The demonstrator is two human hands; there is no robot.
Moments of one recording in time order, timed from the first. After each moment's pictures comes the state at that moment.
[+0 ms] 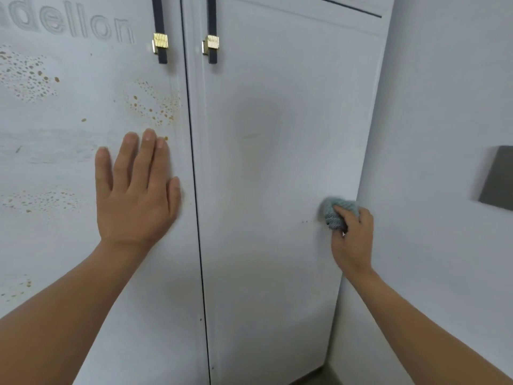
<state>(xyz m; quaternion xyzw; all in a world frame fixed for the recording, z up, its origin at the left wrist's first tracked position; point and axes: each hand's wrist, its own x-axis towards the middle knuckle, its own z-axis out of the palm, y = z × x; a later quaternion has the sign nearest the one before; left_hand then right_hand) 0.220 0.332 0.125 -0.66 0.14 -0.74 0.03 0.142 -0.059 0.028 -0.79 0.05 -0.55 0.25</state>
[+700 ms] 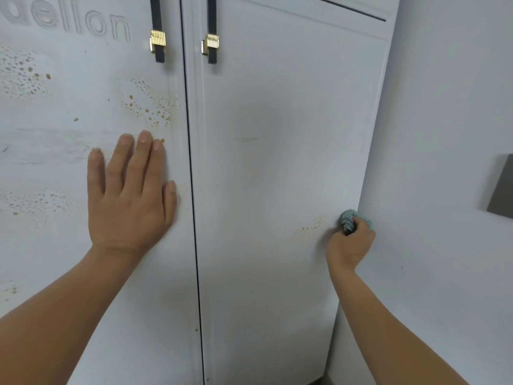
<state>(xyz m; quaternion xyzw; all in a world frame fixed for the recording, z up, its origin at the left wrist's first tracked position) 0.220 0.332 0.124 -0.67 0.15 -0.73 0.02 0.183 -0.050 0.034 -0.64 0.30 -0.55 0.45</state>
